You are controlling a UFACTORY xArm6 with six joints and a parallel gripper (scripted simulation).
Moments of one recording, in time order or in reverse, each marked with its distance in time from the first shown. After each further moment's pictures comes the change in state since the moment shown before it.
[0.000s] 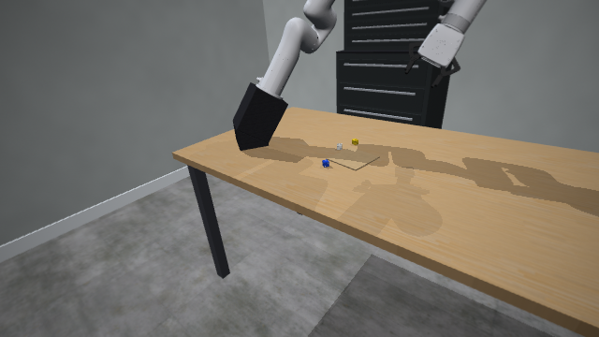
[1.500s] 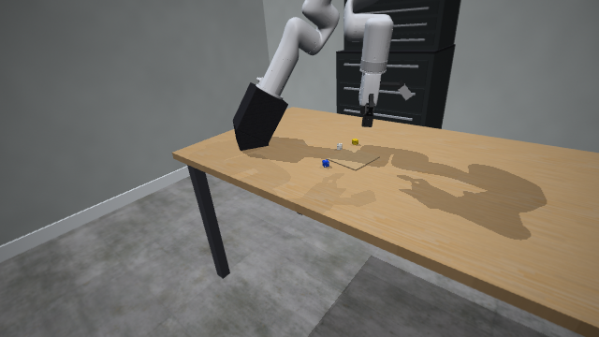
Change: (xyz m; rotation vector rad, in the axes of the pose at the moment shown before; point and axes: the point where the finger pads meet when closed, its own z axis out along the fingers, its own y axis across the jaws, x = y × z) arm -0.069 -0.073 0.184 -0.072 0.528 1.183
